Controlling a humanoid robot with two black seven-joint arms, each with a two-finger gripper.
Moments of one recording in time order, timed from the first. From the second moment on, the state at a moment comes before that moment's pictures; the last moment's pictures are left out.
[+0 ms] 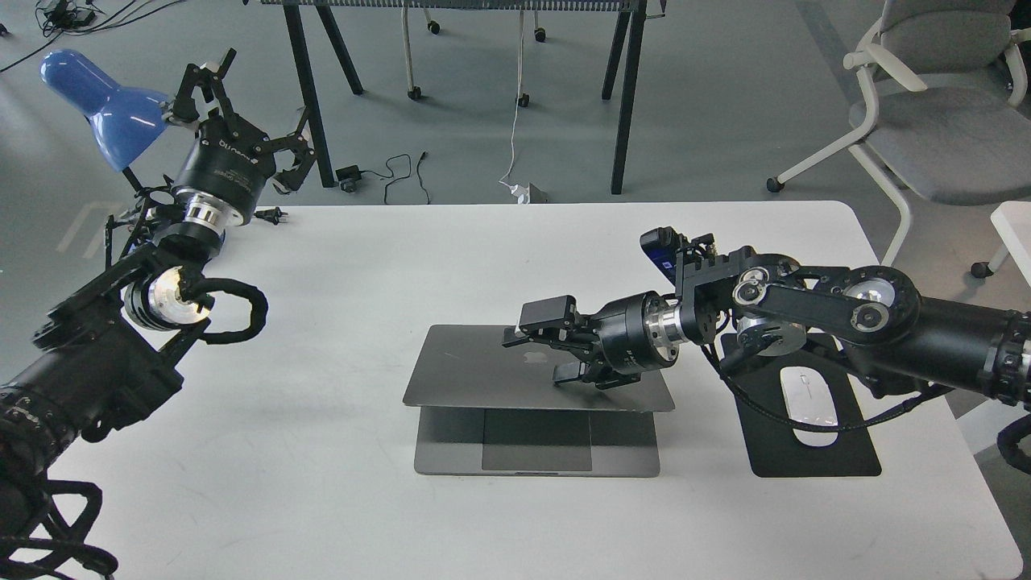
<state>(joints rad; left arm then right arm) -0.79 0.32 -0.71 -0.62 -0.05 -0.46 -0.49 1.12 -0.32 -0.10 1.13 -0.45 0.49 -0.03</state>
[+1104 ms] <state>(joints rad) -0.79 0.32 -0.71 -0.62 -0.05 -0.46 -0.49 0.94 -0.31 -0.11 1.11 -0.53 0.45 -0.03</state>
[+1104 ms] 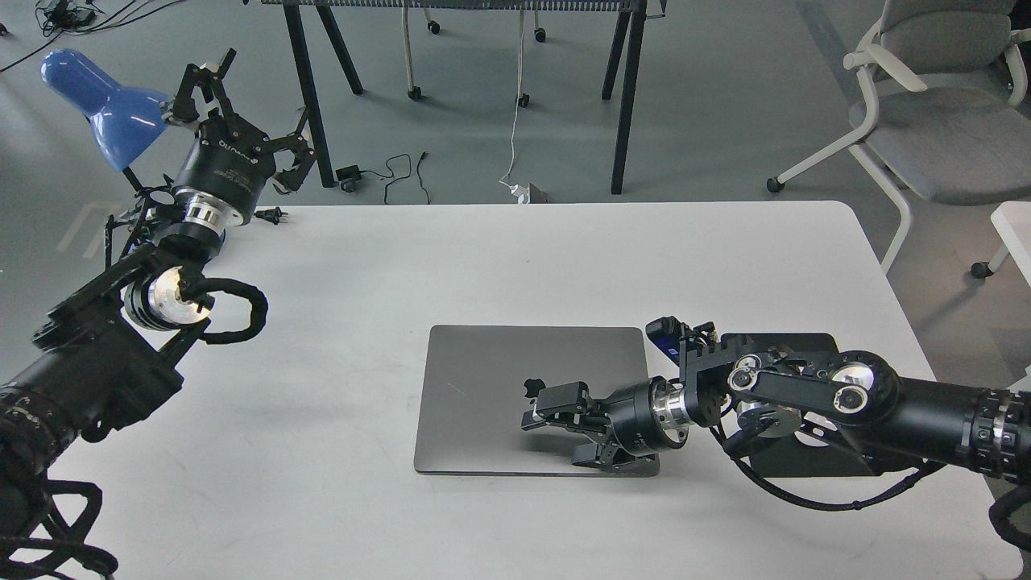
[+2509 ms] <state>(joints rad) -0.79 0.32 -0.71 -0.62 -0.05 -0.46 -0.49 0.83 -0.16 1.10 0.73 -0.12 0.41 -0.01</state>
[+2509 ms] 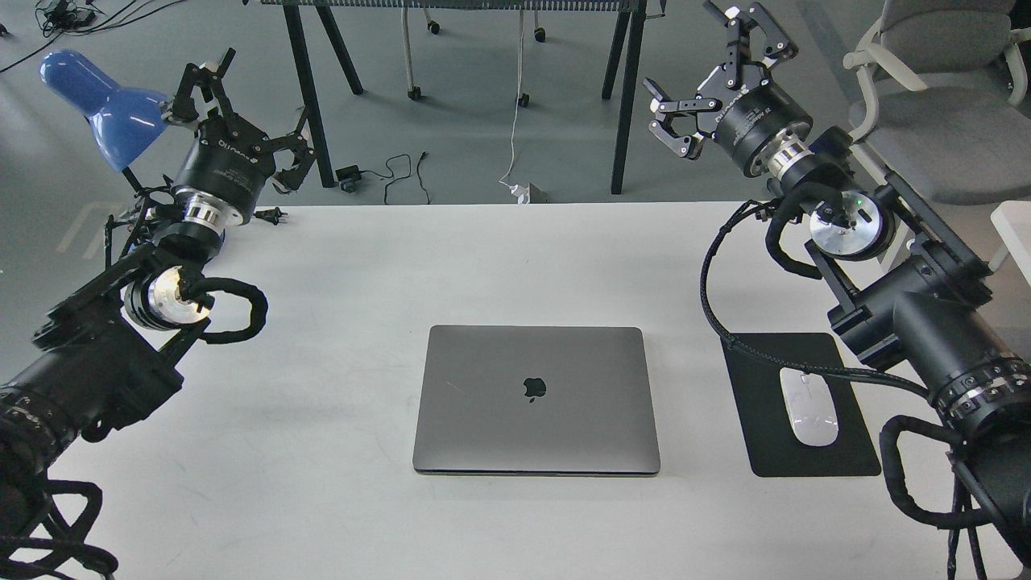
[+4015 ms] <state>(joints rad) -0.79 0.32 -0.71 -0.62 -0.05 -0.46 -0.49 0.72 -0.16 1.15 0.77 -0.10 0.43 0.00</state>
